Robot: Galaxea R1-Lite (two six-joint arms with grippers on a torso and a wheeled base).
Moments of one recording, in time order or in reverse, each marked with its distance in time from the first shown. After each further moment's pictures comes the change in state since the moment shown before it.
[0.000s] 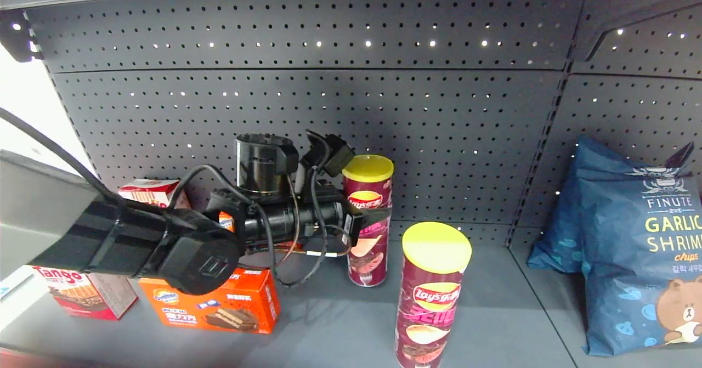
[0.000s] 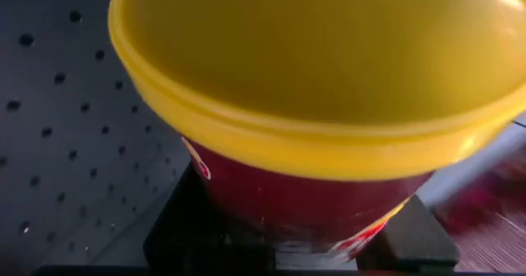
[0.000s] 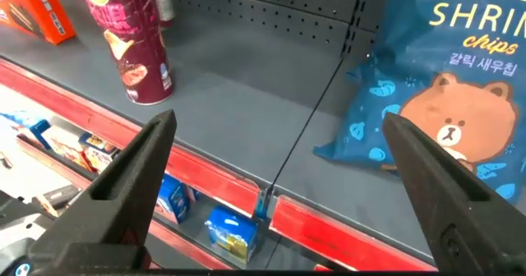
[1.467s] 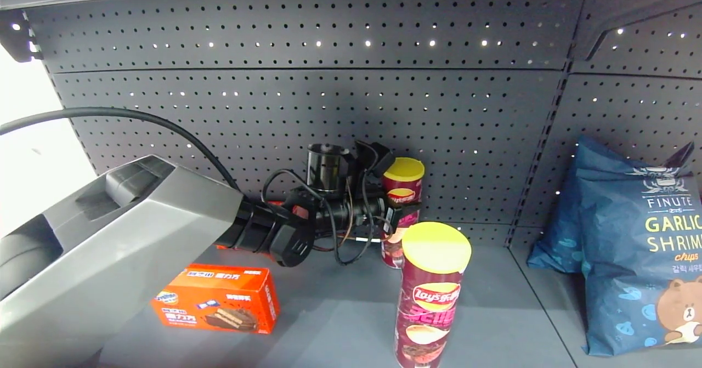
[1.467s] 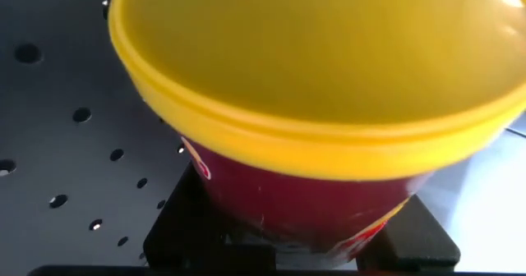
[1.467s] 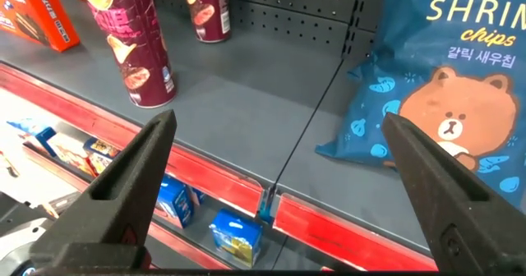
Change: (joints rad) left arm -0.032 0.313 -0.353 0.004 0.011 -0.003; right arm 0.000 -0.037 0.014 0.007 -0.002 0.024
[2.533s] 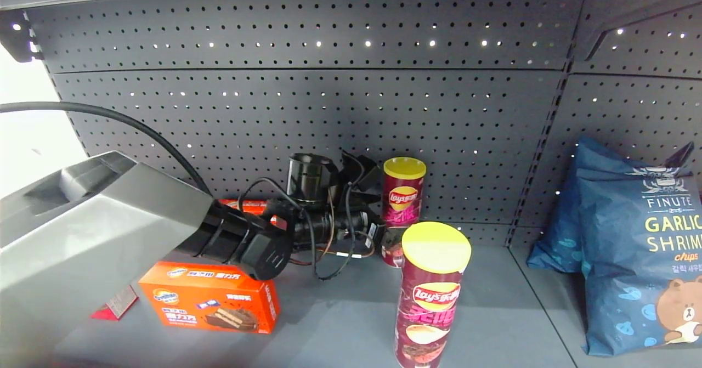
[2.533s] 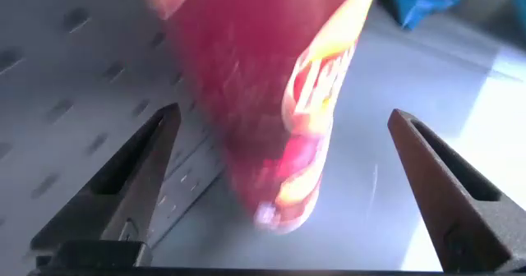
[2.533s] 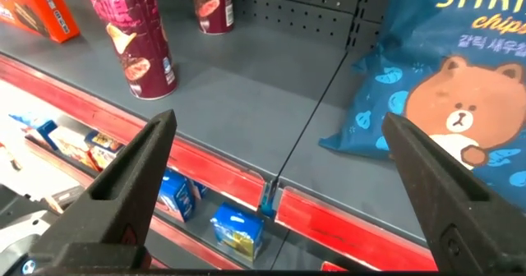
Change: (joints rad) left arm 0.023 -0.109 0.199 -0.004 0.007 0.068; right arm 0.007 -0.003 0.027 -0.003 0.003 0.000
